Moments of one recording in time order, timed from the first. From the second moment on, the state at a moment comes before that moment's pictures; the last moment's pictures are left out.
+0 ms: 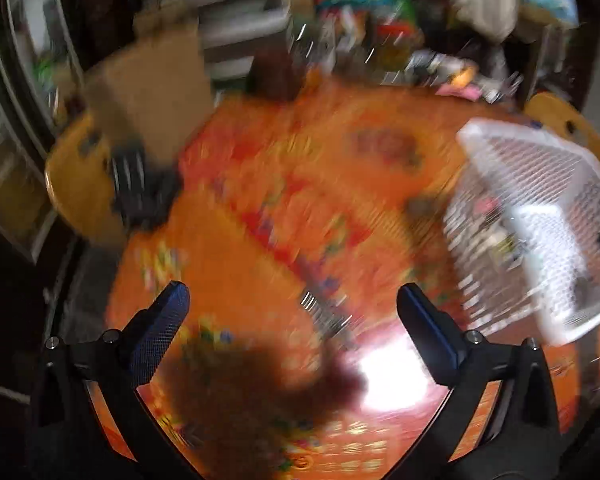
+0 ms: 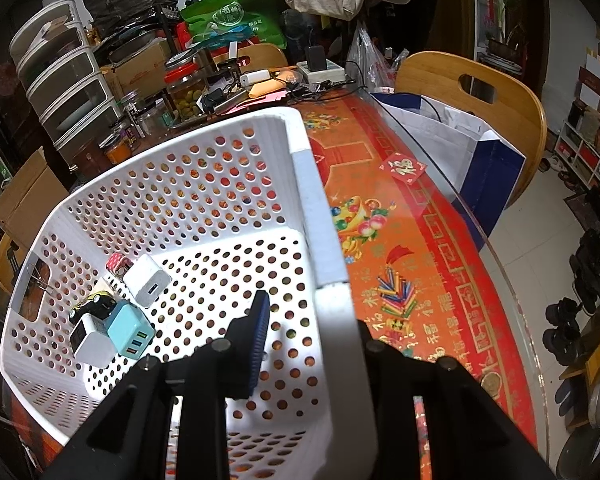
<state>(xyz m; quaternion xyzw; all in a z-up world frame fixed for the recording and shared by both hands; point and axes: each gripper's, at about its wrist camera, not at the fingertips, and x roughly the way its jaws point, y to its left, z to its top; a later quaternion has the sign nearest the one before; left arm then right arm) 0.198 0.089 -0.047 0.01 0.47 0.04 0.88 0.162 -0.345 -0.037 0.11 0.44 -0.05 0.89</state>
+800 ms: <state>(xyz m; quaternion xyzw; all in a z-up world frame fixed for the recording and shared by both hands) 0.235 0.058 -0.128 -0.03 0.54 0.01 0.84 0.162 -0.345 -0.036 0.11 0.44 -0.05 0.89</state>
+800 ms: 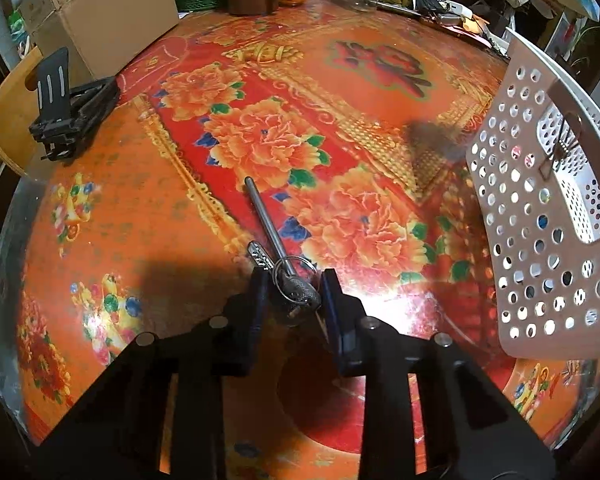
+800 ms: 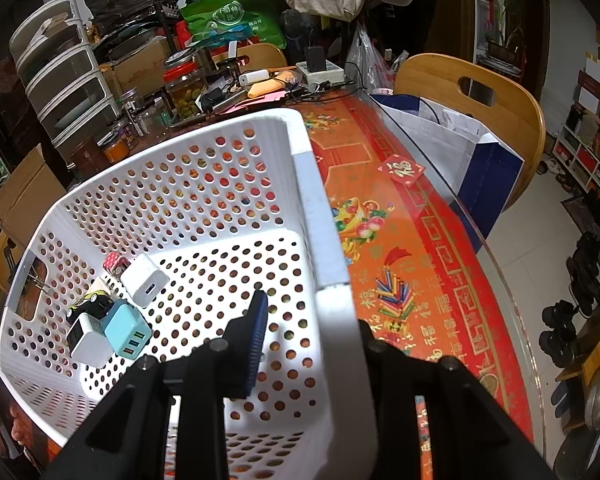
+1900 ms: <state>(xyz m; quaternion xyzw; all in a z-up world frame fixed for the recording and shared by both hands) 0.223 0.067 -0.113 -0.07 0.52 -0.01 0.85 0.162 -0.344 -0.036 0.11 0.44 -0.05 0.89</state>
